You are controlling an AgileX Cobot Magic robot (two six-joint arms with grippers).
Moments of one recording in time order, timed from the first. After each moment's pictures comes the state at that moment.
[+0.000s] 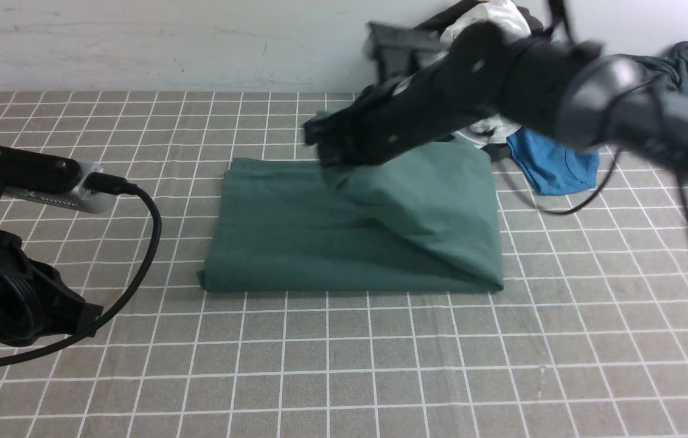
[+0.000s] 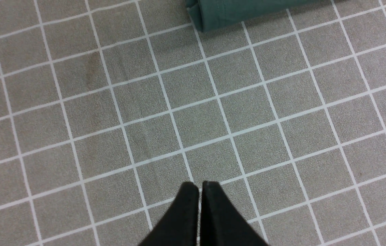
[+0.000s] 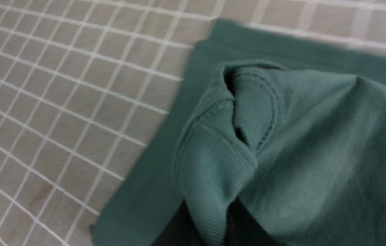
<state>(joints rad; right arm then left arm) 0.57 2.20 -1.85 0.59 0.59 -0.22 -0.08 1.07 -0.82 -0.24 0.83 0.25</state>
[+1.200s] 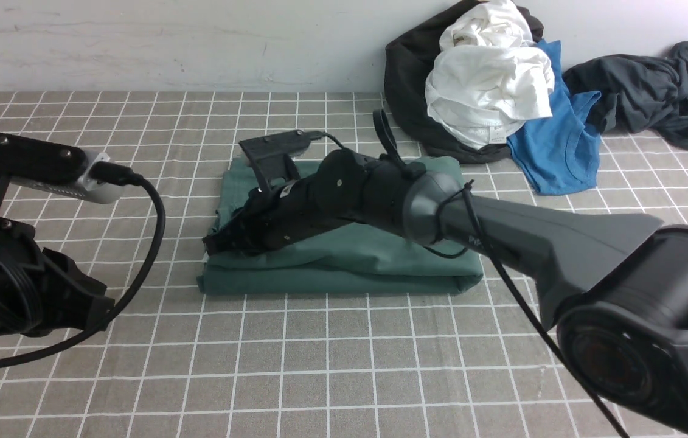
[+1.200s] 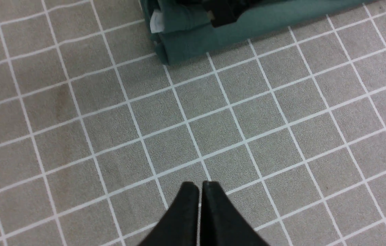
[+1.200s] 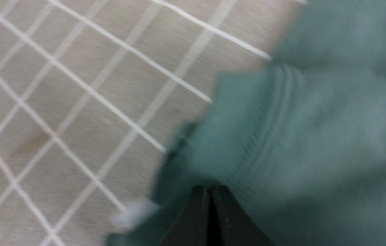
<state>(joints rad) 0.70 2.45 -2.06 0.66 0.56 -0.49 -0.08 1.05 -0.82 -0.36 0.80 0.38</state>
